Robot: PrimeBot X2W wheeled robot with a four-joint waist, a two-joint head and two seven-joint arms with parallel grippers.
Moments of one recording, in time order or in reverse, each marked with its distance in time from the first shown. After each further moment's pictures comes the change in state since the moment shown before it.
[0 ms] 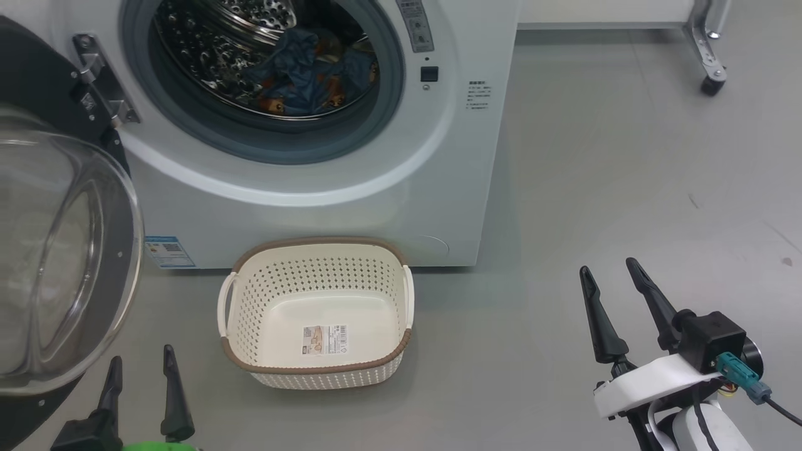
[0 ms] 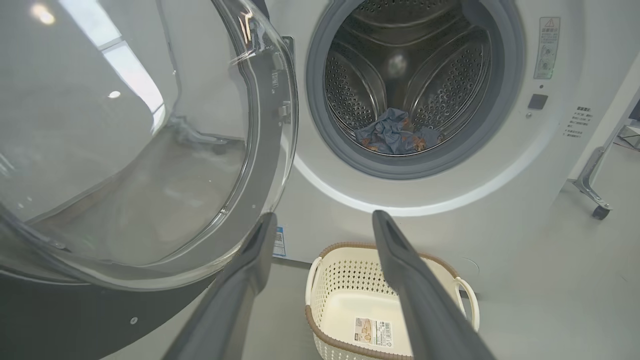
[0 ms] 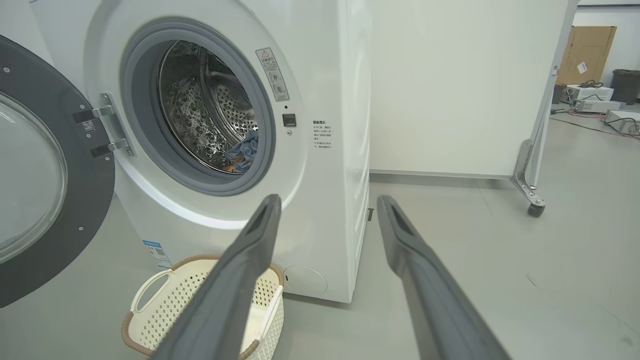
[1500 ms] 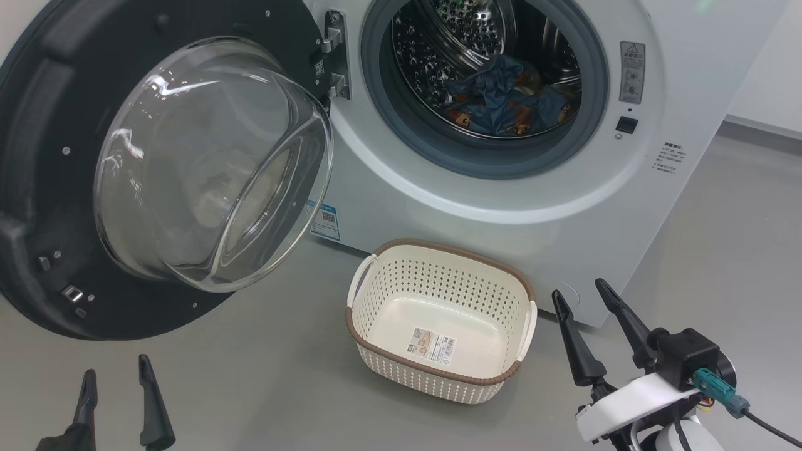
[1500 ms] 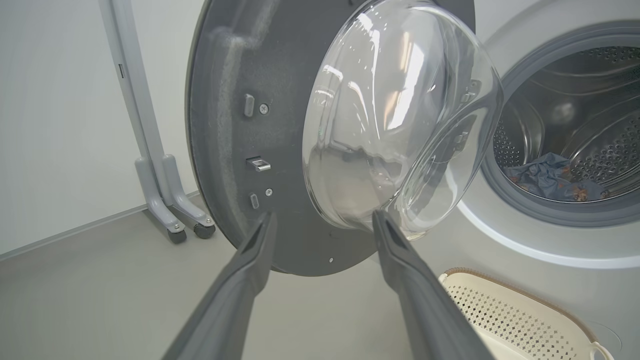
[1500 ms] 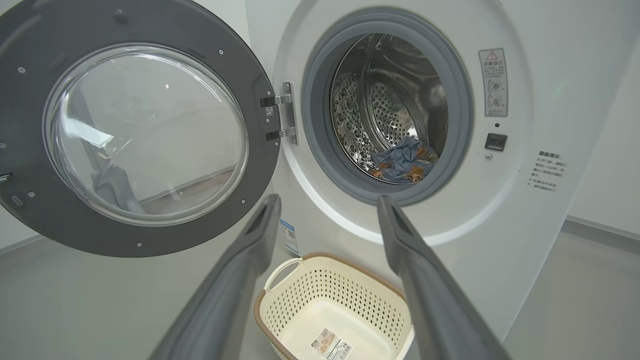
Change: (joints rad) left arm 0.044 0.001 0.042 -0.046 -0.002 0.021 0.000; right arm 0.031 0.013 0.049 0.006 0.002 0.000 0.000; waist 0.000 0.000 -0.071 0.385
